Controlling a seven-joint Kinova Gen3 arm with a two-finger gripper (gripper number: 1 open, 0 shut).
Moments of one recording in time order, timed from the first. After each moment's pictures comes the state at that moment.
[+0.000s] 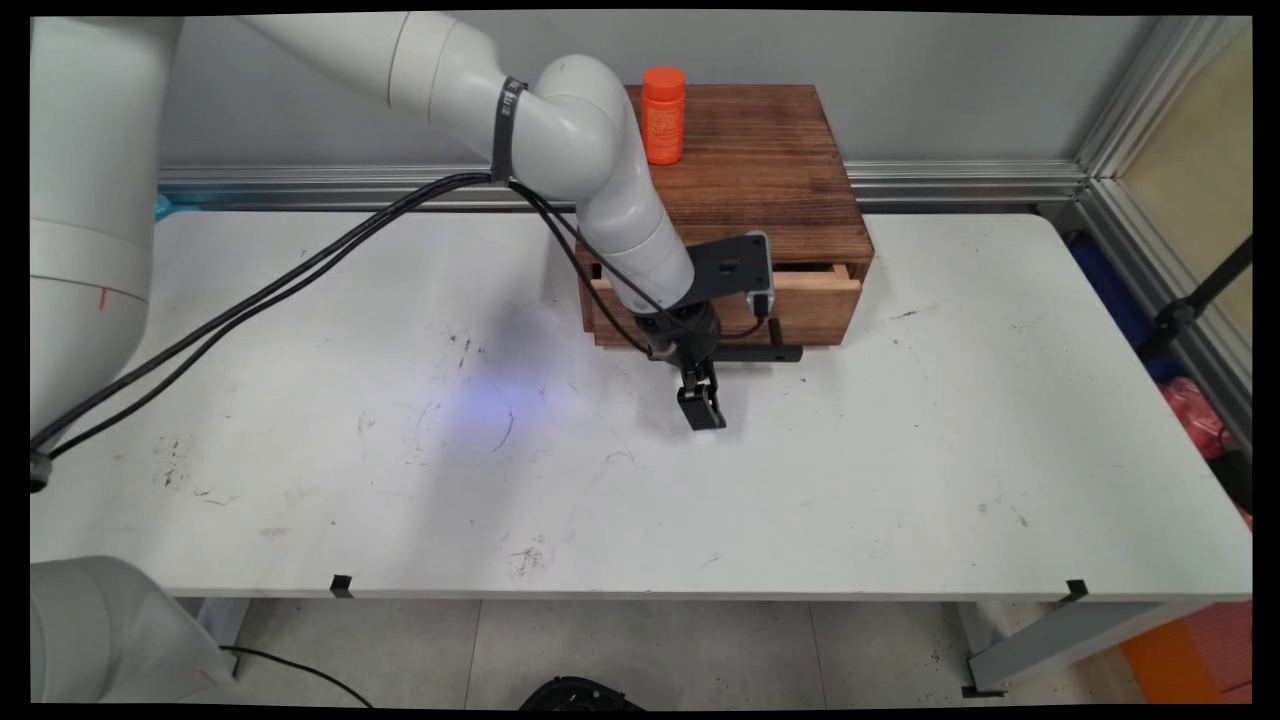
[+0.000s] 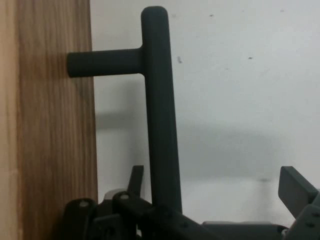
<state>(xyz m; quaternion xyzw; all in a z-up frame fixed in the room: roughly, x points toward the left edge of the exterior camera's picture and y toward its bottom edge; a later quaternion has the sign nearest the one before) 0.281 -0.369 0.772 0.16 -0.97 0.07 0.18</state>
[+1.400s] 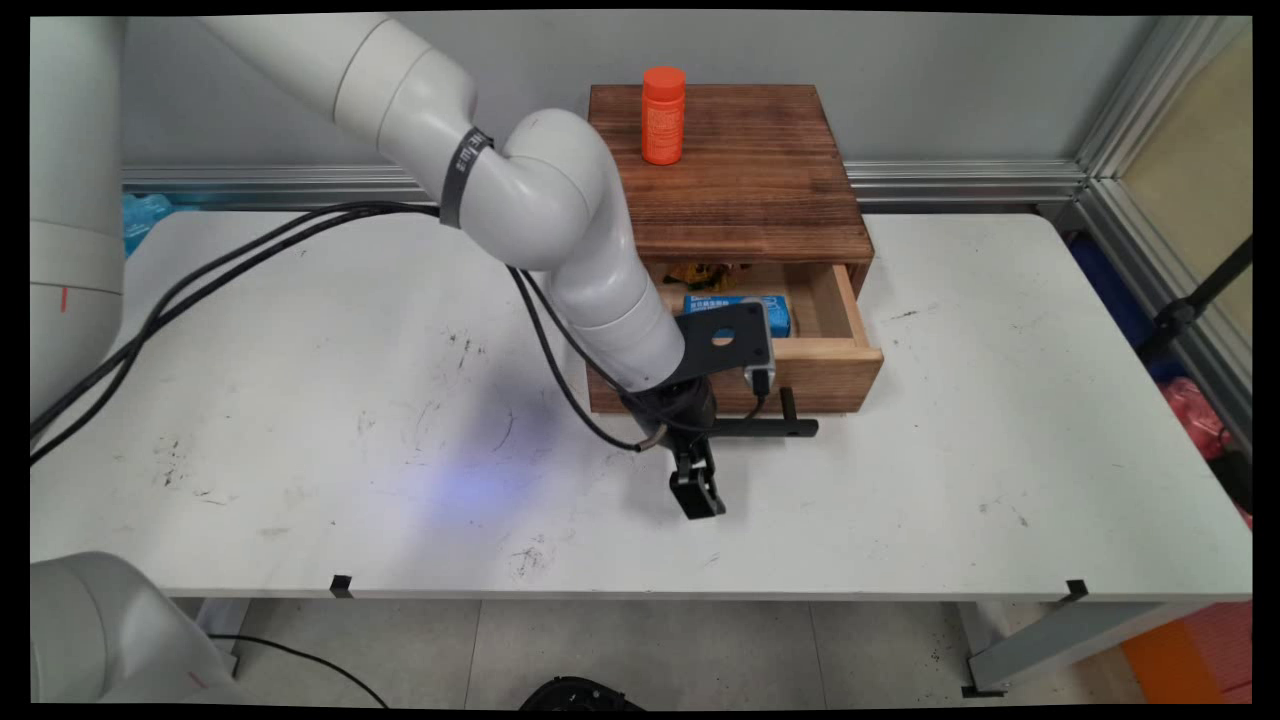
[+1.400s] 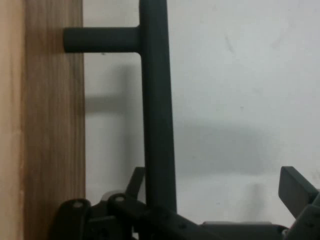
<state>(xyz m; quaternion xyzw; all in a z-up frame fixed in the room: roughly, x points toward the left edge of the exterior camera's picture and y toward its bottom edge) 0.258 -0.281 0.774 0.17 -0.97 0.02 0.19</state>
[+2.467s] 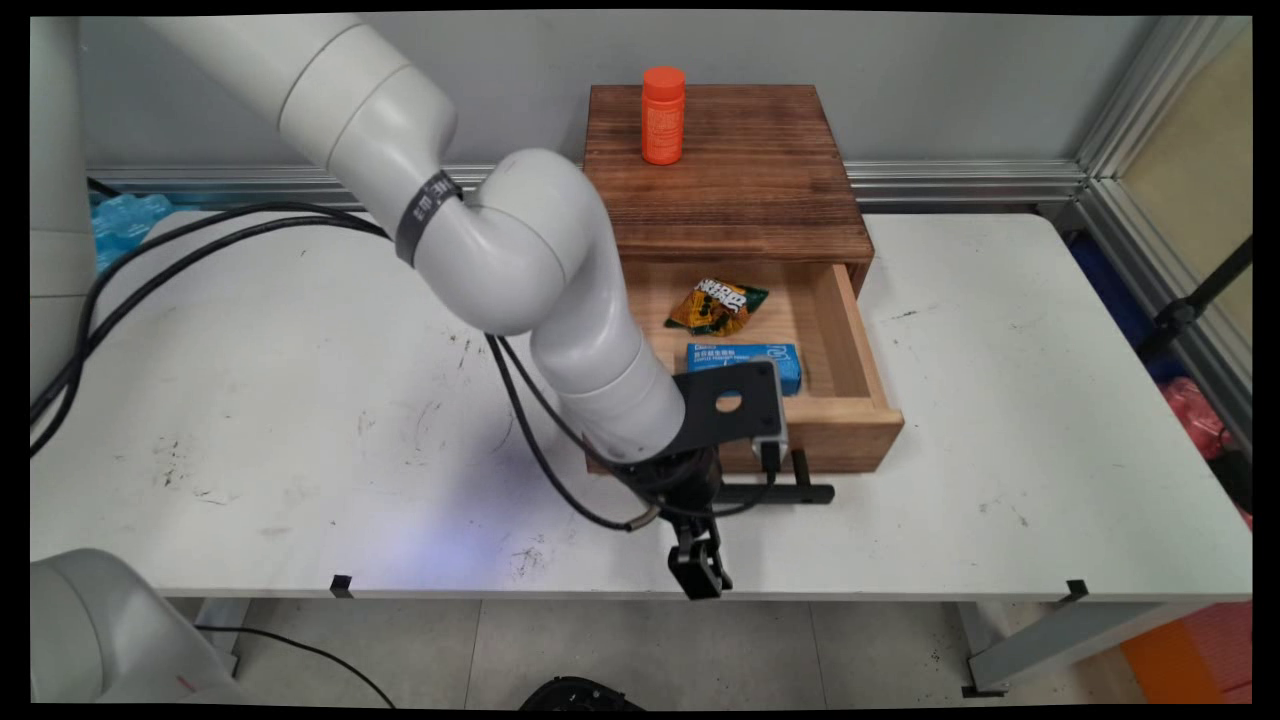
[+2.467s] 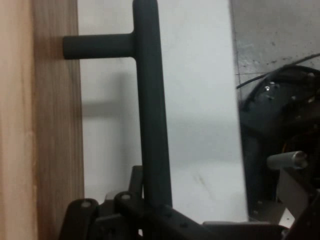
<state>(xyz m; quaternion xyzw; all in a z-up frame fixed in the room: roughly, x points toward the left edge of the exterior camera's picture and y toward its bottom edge) 0.233 -0.213 0.788 0.16 -0.97 0.00 0.20</state>
